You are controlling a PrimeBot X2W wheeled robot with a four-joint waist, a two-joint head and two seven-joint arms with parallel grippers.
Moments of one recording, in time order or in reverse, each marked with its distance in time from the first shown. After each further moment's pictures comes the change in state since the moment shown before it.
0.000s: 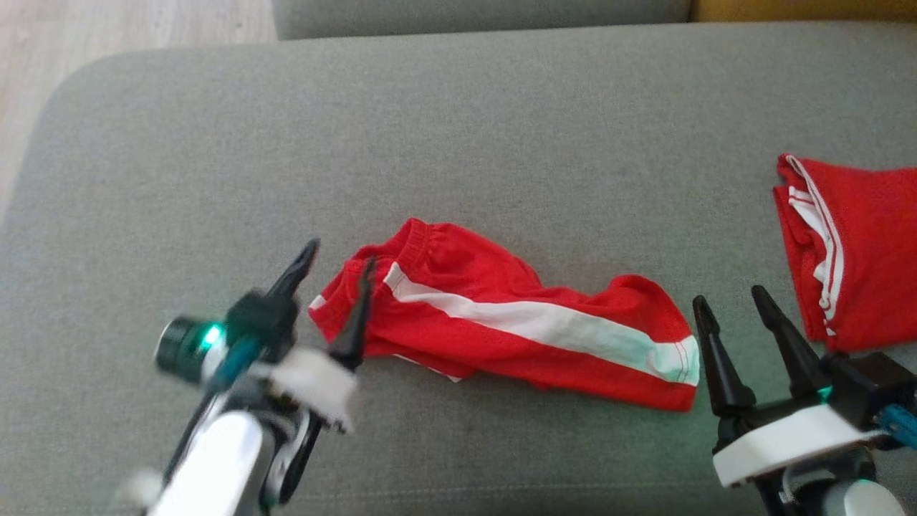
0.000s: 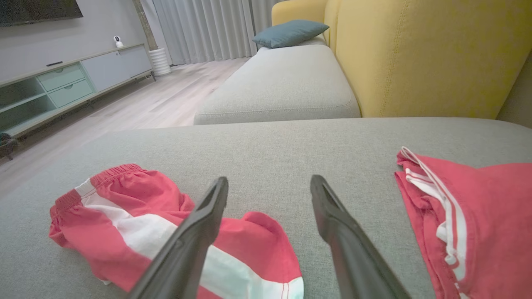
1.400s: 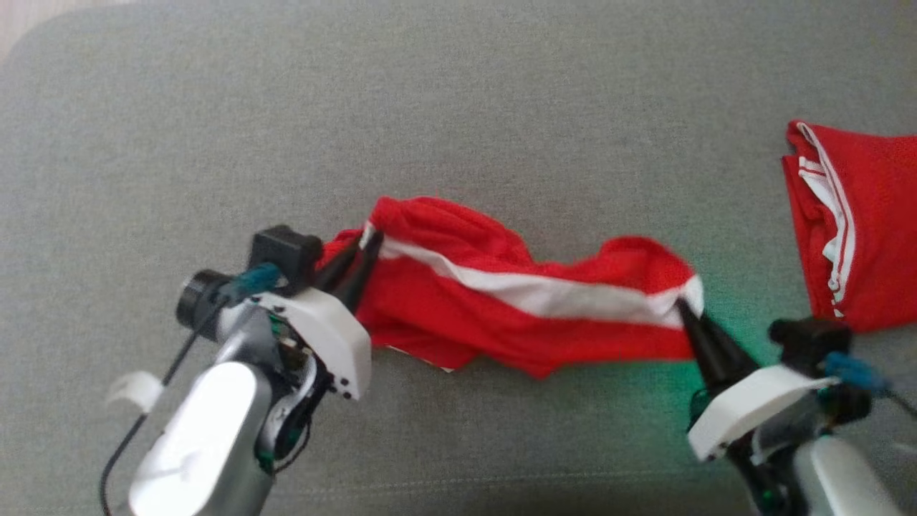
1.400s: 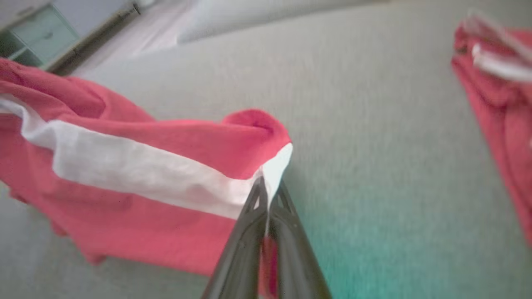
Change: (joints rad) left arm -0.167 0.007 -0.064 0.066 -0.134 -0.104 0.297; right arm -0.159 -0.040 0.099 0.328 0.126 0.000 0.088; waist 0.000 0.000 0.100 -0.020
